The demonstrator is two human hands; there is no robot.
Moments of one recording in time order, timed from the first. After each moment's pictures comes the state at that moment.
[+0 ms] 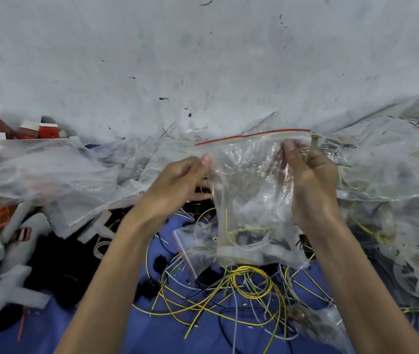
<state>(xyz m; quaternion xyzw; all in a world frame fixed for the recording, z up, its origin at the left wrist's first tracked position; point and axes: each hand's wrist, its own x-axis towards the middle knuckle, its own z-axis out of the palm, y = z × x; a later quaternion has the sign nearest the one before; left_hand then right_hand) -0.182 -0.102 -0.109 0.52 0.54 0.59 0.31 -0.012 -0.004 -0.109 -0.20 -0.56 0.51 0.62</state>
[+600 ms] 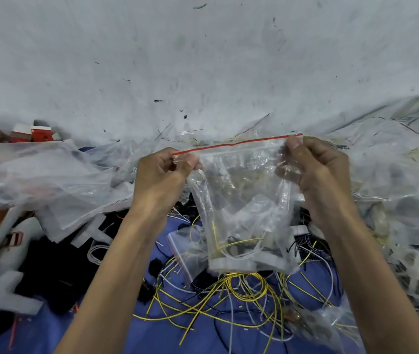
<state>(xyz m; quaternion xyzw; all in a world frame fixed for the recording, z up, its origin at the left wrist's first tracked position) -0.178 -0.096 -0.106 0.43 0.57 0.70 0.11 0.011 -0.001 -0.095 -0.17 -0.61 0.50 0.59</state>
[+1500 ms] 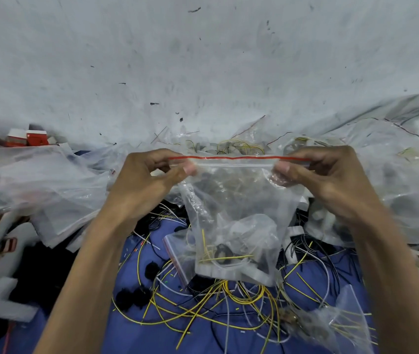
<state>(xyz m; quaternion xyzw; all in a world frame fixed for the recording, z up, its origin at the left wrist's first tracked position) -0.192 -0.118 -0.093 0.54 0.58 0.60 0.10 0.039 -0.010 -0.079 -0.14 -0.78 0.37 0.48</state>
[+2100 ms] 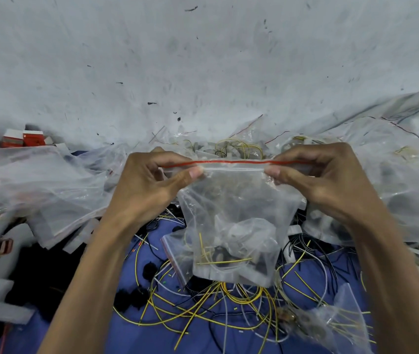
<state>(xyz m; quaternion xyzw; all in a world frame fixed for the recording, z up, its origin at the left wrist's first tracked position) -0.180 -0.121 -0.093 0.59 0.53 0.60 0.05 0.038 -0.019 -0.074 -0.14 -0.82 0.29 0.48</state>
